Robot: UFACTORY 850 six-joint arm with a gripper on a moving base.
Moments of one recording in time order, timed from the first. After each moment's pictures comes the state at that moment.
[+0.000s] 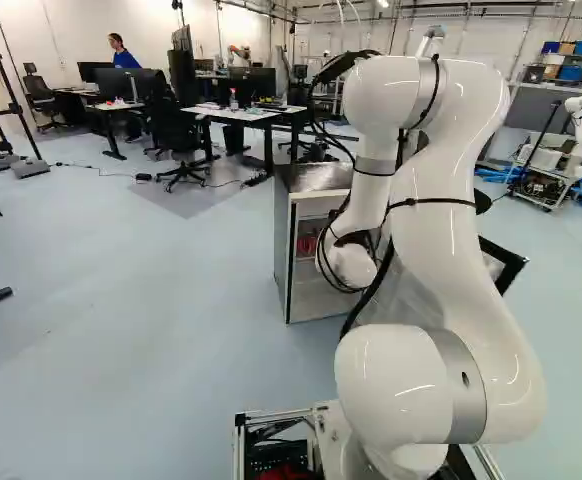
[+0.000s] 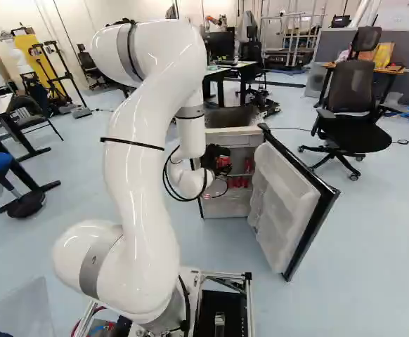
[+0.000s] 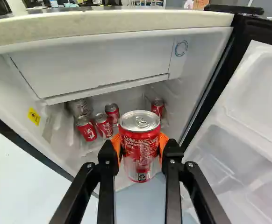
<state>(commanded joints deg) -10.0 -39.0 -33.0 7.3 72.5 0.0</state>
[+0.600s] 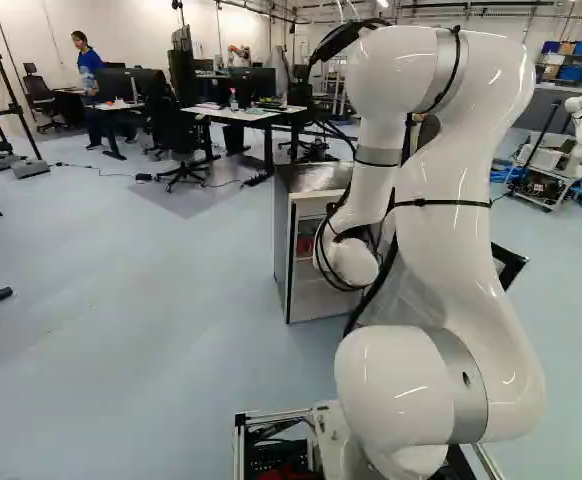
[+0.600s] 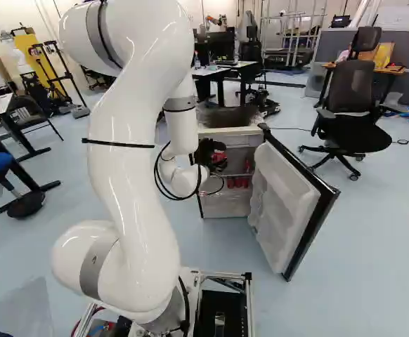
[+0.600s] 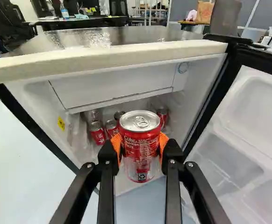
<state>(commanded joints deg) -8.0 -32.0 -28.6 7.3 72.5 0.0</state>
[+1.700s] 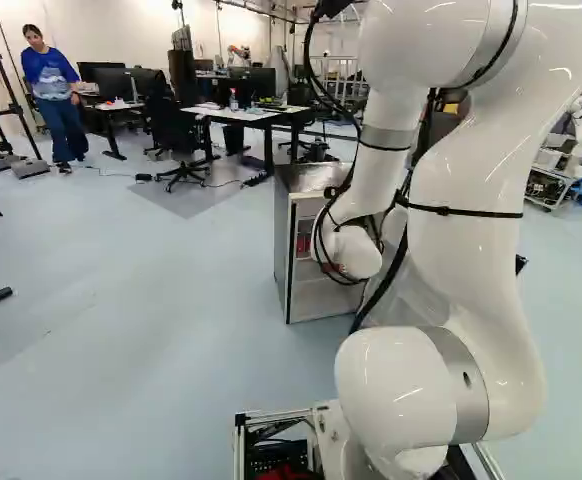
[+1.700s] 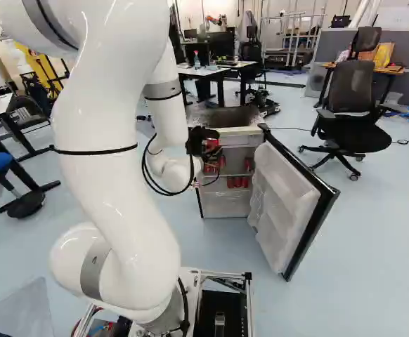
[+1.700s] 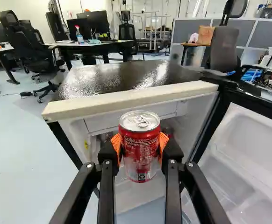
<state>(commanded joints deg) -6.1 -20.9 -24.0 7.3 72.5 0.0</state>
